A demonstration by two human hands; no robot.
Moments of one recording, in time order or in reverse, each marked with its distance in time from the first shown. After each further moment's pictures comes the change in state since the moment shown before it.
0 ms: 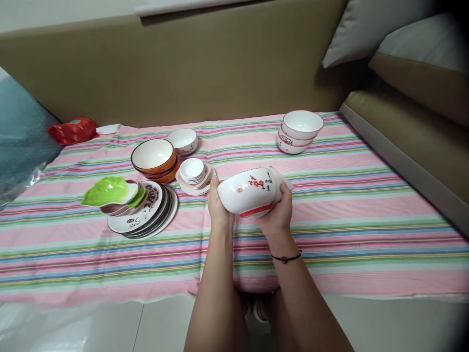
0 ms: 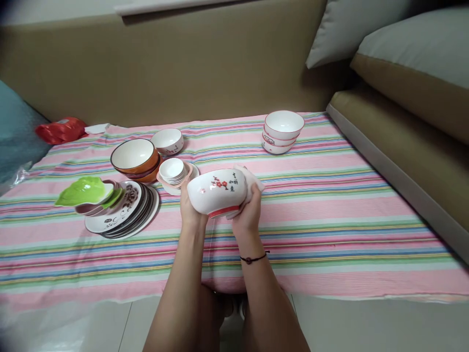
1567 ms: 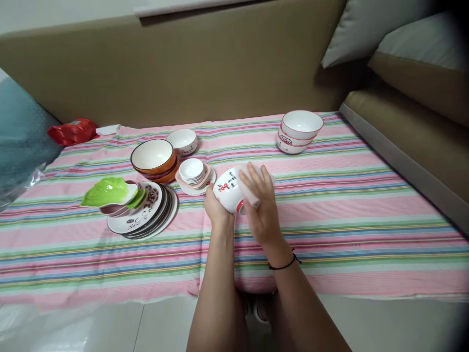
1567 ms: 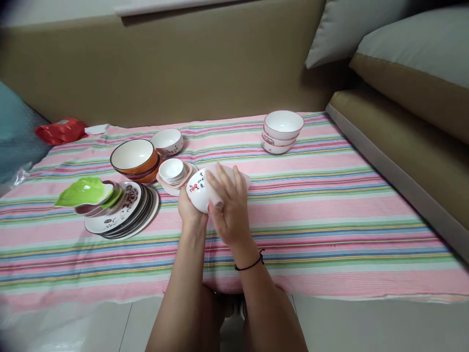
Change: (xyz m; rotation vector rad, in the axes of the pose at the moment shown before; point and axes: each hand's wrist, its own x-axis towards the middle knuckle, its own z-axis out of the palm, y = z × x) left_hand 0.005 -0.002 -0.003 -0.087 0.229 -0.048; right_hand -0.017 -0.006 -0.010 -1.213 -0.577 -0.907
